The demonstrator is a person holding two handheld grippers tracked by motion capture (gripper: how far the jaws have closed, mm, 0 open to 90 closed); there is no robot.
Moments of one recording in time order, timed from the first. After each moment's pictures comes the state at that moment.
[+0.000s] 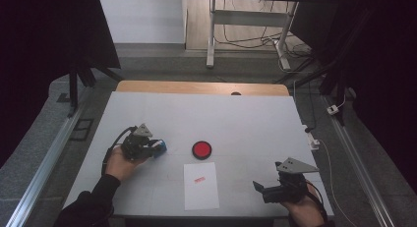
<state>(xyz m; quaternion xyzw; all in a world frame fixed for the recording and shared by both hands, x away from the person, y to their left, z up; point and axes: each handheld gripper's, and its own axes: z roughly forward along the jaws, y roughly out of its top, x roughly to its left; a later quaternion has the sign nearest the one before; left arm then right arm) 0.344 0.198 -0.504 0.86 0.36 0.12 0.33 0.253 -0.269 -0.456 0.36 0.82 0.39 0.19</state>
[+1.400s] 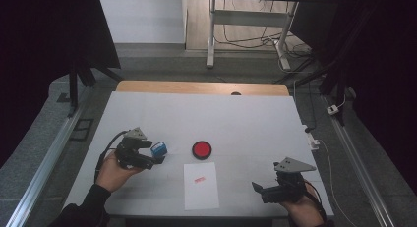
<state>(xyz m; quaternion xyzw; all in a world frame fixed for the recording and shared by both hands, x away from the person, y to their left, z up) 0.311 0.202 -0.479 0.84 0.38 0.06 0.38 0.255 -0.266 -0.458 0.36 0.83 0.38 0.18</state>
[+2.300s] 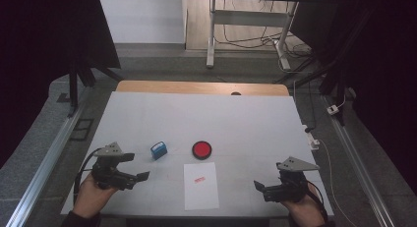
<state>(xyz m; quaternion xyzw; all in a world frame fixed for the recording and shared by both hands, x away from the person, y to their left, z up) 0.244 0.237 -0.471 0.81 0.40 0.06 0.43 0.256 -0.272 -0.457 0.39 0.82 0.39 0.17</state>
